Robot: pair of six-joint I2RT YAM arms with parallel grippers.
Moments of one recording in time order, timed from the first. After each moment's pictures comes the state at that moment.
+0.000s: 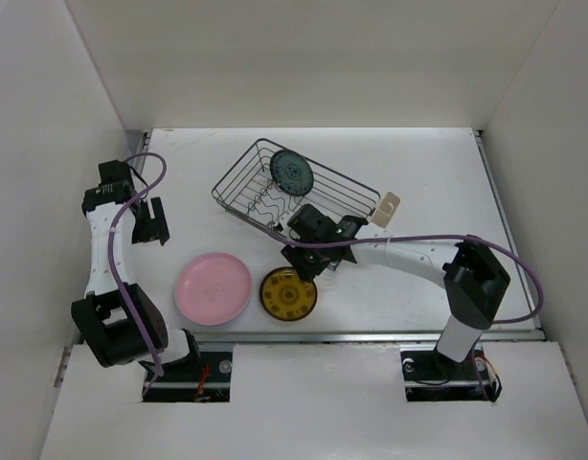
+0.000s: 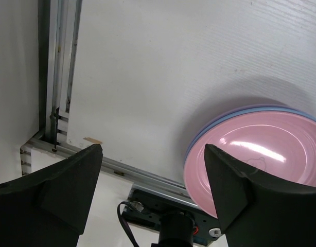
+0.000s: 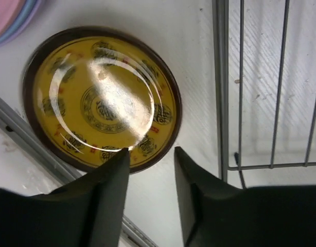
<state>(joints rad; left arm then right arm) 0.31 1.38 1.25 -1.07 -0.12 0.02 0.95 1.73 1.29 -0.62 -0.04 0.10</state>
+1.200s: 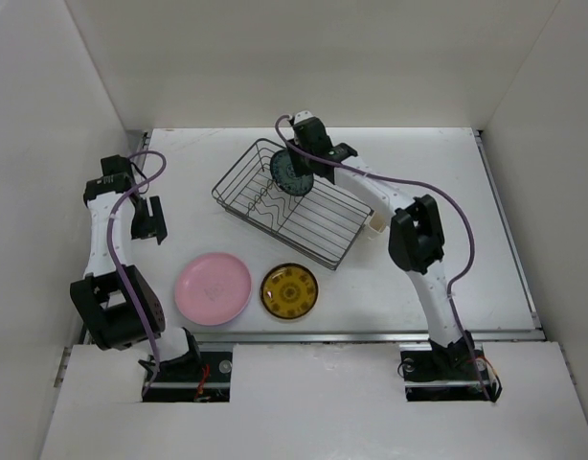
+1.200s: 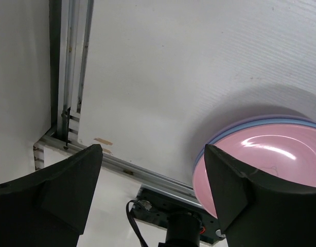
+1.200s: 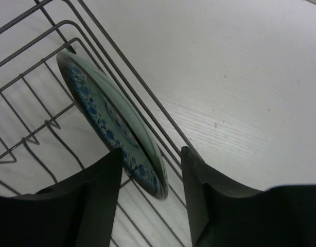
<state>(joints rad) 0.31 1.46 1.30 -1.09 -0.17 0.03 0.62 2.29 2.13 -0.51 0.27 0.08</state>
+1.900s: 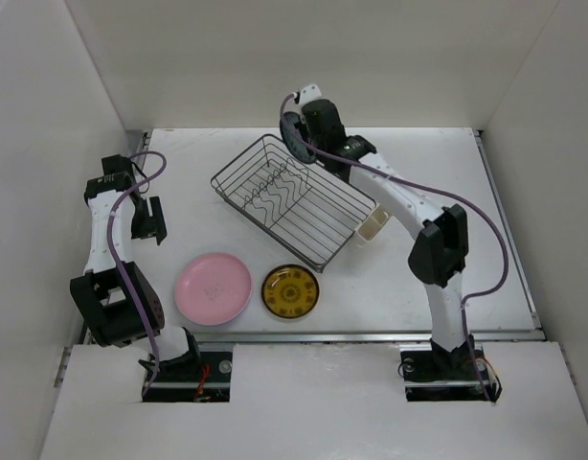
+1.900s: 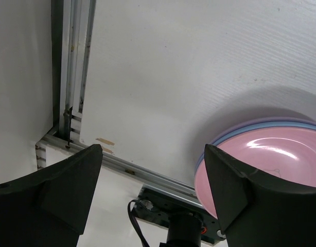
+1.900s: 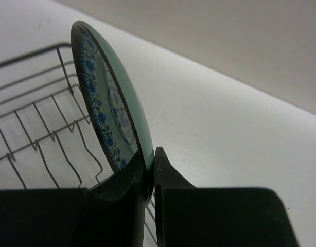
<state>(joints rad) 0.31 1.49 1.31 -1.09 -0.19 0.03 0.64 2.14 2.09 -0.43 0.42 -0.07</state>
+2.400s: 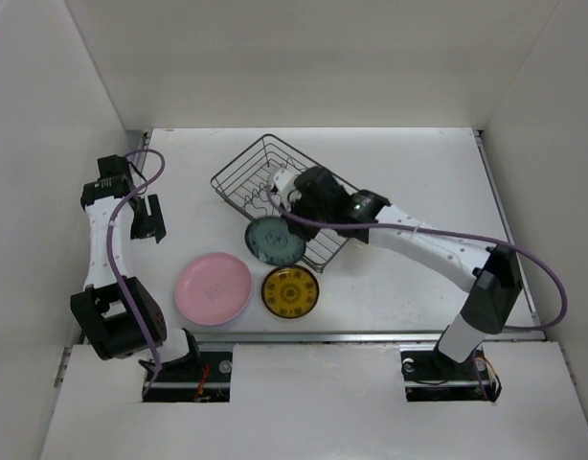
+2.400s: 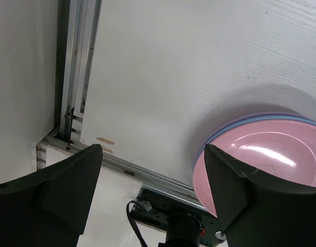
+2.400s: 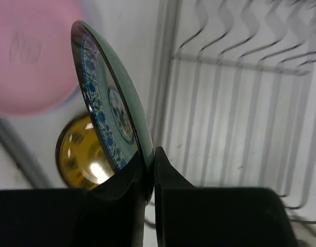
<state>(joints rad) 0.31 1.42 1.30 -1.09 -0.17 0.03 0.86 1.65 1.58 -0.56 0.00 -0.09</state>
